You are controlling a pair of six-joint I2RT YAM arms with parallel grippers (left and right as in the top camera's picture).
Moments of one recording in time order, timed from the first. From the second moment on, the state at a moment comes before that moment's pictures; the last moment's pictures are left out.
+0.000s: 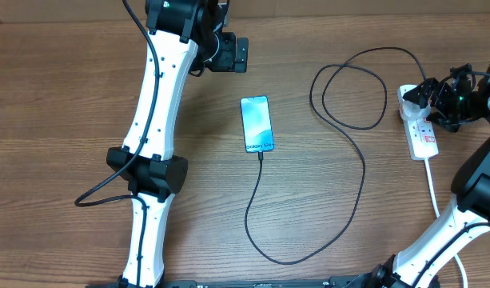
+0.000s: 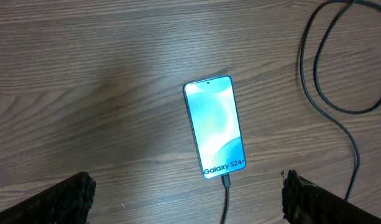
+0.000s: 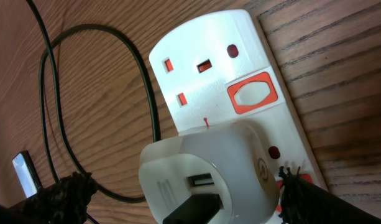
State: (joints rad) left arm -0.31 2.41 2.86 -1.69 0.14 -0.25; right arm -0.54 2.21 1.75 -0.97 -0.57 -0.05
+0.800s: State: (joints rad) left arm -0.31 2.41 2.86 -1.69 0.14 -0.25; right arm -0.52 2.21 1.75 -0.95 -0.54 -0.04
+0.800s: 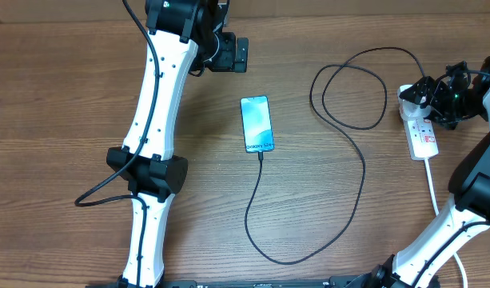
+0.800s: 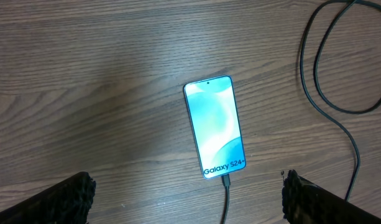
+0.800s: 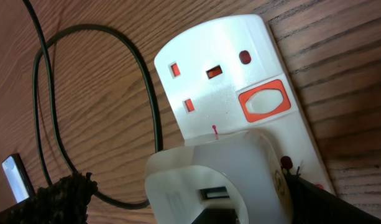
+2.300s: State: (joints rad) left arm -0.31 2.41 2.86 -1.69 0.14 -0.25; right arm -0.54 2.21 1.75 -0.99 -0.58 -0.06
